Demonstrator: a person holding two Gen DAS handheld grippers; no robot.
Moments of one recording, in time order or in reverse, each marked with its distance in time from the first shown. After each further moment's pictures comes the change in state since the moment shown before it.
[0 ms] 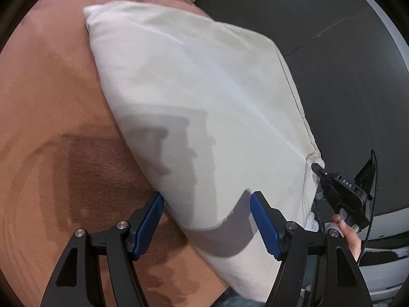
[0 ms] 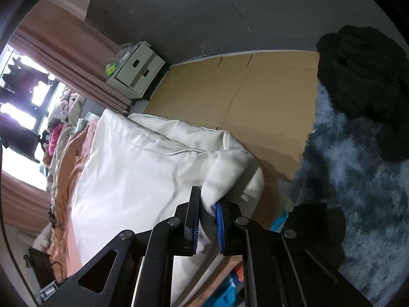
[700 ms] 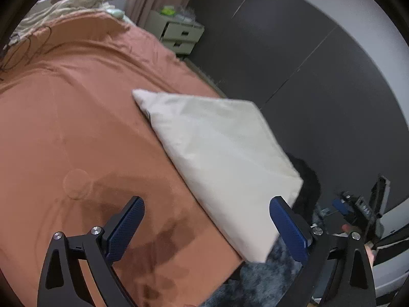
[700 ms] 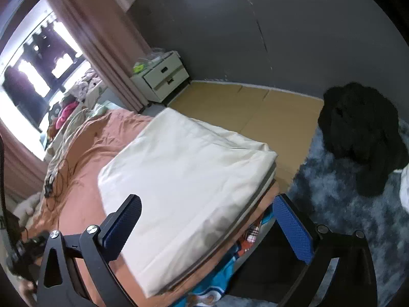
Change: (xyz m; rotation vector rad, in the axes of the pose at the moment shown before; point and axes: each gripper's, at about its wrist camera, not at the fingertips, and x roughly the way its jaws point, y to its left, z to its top) left arm -0.183 0.014 -0.033 0.091 -0.275 -0.001; right arm -0.136 0.100 -0.054 -0.242 -0.123 -0.039
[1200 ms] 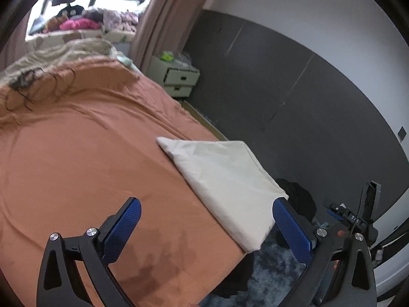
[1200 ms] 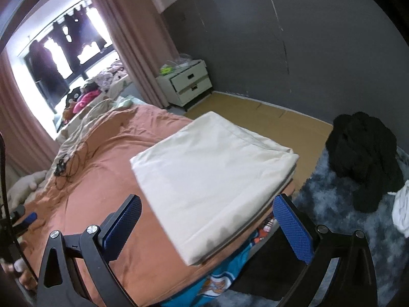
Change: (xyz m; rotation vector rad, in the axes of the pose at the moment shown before) left arm -0.148 0.007 -0.024 0.075 -0.222 0.040; right arm -0.075 0.083 -0.041 -0.133 -0.066 0.042
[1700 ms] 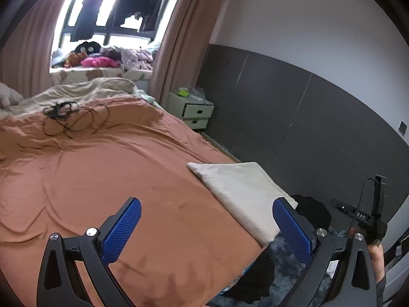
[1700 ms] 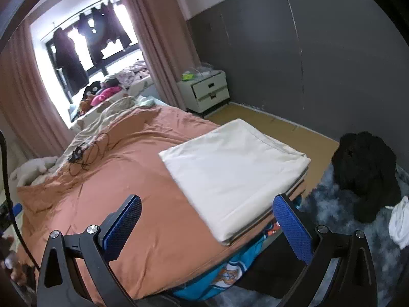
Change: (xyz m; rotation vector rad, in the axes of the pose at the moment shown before) left arm -0.139 0.012 -0.043 0.064 -0.186 0.106; right arm -0.073 0.069 -0.041 -0.105 -0.068 0.025
